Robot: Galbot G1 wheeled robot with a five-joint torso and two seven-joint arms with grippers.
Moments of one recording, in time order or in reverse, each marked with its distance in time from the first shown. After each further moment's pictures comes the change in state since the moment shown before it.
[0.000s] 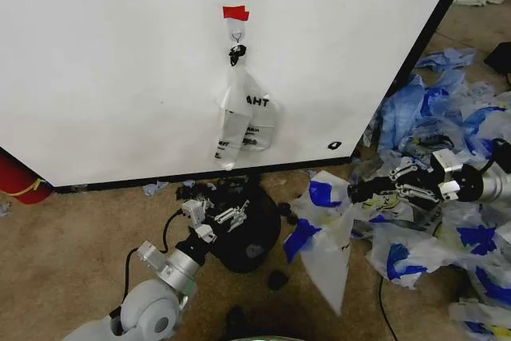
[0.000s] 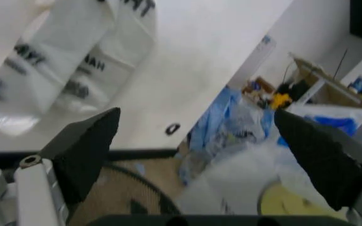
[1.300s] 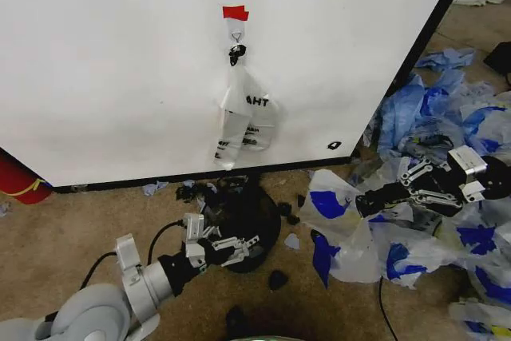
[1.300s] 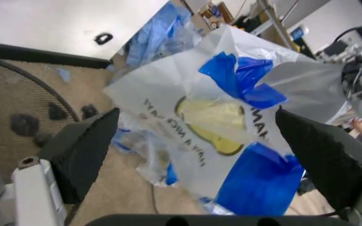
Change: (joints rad) left arm -0.141 0.404 0.112 -0.281 -0.537 0.189 0.083; right arm -0.018 -0.159 0.045 0.141 0.060 0.002 0.039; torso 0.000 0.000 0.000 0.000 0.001
